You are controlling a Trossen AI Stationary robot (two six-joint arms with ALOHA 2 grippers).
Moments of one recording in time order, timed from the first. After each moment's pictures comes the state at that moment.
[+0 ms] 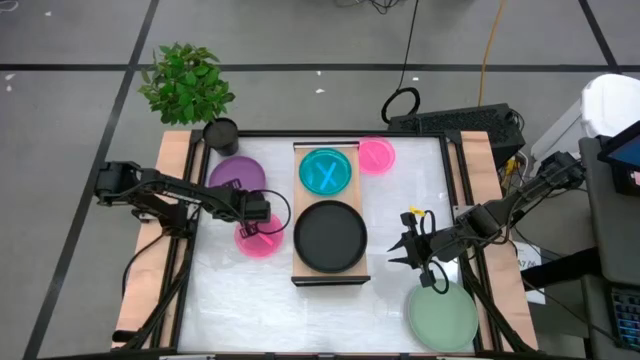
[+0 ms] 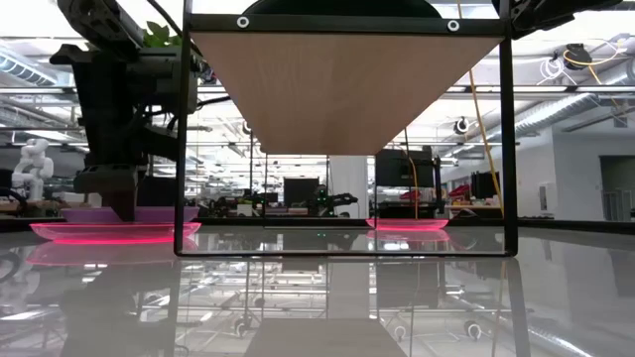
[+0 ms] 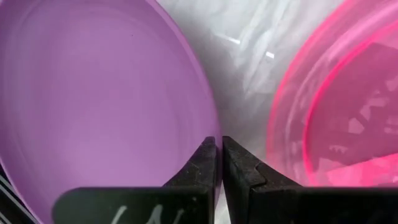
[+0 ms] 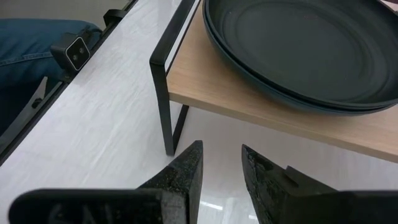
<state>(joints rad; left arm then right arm) 0.02 1.42 0.65 -0.77 -0.40 -0.34 0.54 0.97 0.74 -0.44 0.29 0.10</state>
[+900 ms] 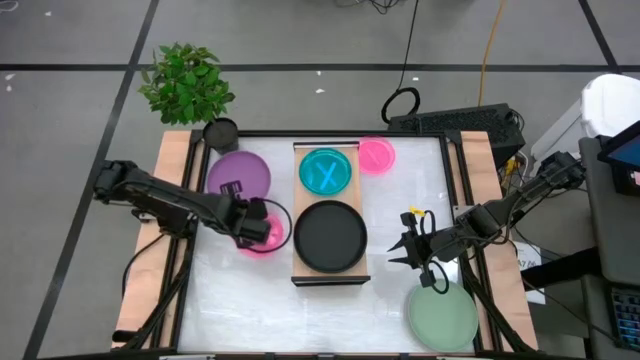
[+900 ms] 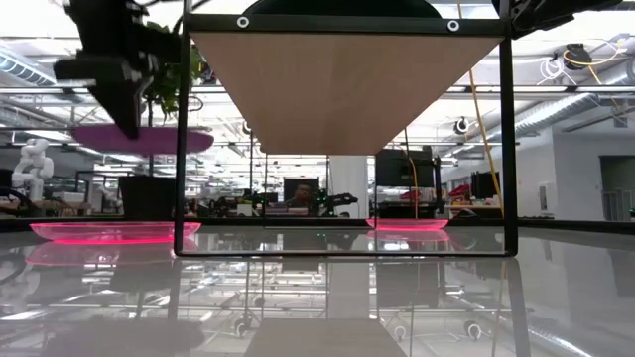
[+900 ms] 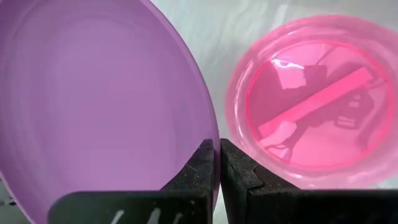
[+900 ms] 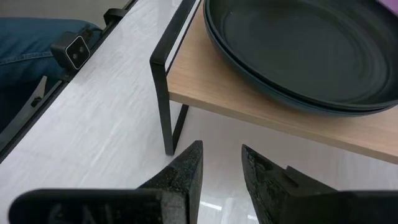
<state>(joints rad) -0.25 1.42 1.08 -1.30 -0.46 -0.52 0.54 0.97 0.74 -0.44 0.29 0.09</state>
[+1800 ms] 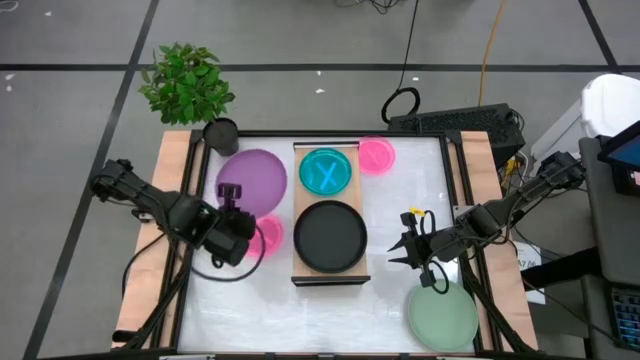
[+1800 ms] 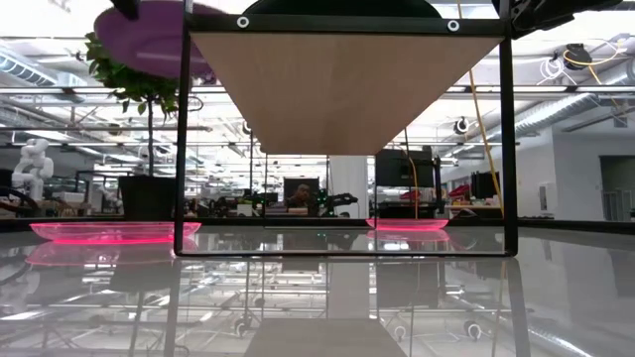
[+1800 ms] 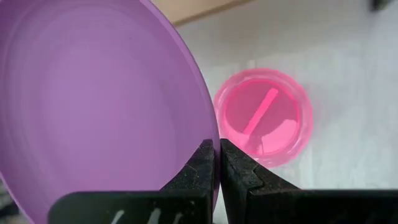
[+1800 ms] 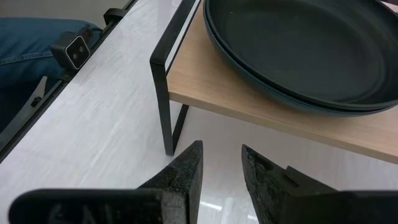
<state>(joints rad) -0.48 1.42 1.53 -1.57 -0.49 -0.28 0.54 0.97 0.74 -0.44 0.29 0.09</state>
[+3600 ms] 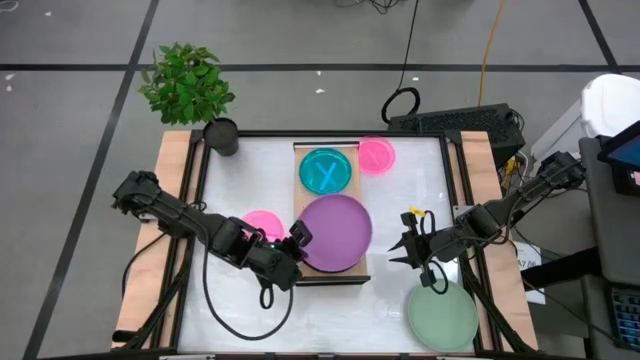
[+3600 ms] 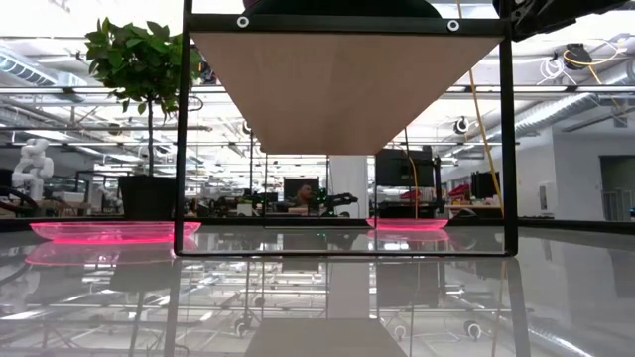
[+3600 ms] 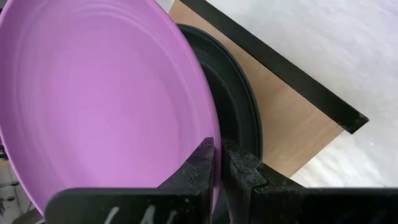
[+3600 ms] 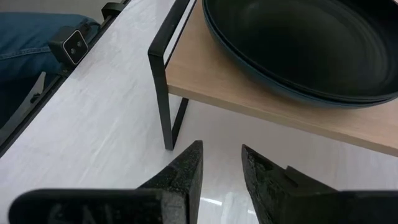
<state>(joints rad) -0.45 1.65 1.57 -0.87 -0.39 0.62 0.54 0.97 0.74 -0.46 0.29 0.10</state>
